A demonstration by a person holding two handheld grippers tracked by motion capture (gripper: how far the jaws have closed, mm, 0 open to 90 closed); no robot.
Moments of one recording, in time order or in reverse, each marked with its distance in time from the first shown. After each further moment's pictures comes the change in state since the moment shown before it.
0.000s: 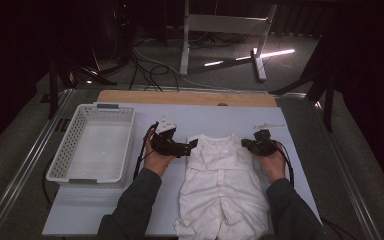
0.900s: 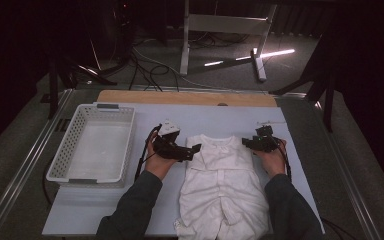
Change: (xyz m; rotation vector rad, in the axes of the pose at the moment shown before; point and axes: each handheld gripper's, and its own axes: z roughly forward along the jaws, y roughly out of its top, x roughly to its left) left arm -0.014 0.003 -0.007 0.035 -0.045 0.011; right arm -0.022 0.002 0.019 0.037 -0.106 0.085
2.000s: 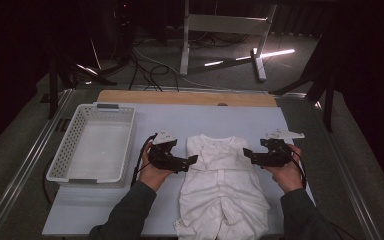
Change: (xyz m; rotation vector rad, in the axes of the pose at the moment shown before) left arm -0.011 -0.012 -0.020 0.041 -0.062 -0.025; right arm 0.038 -0.012 -0.098 -0.146 0.112 -0.189
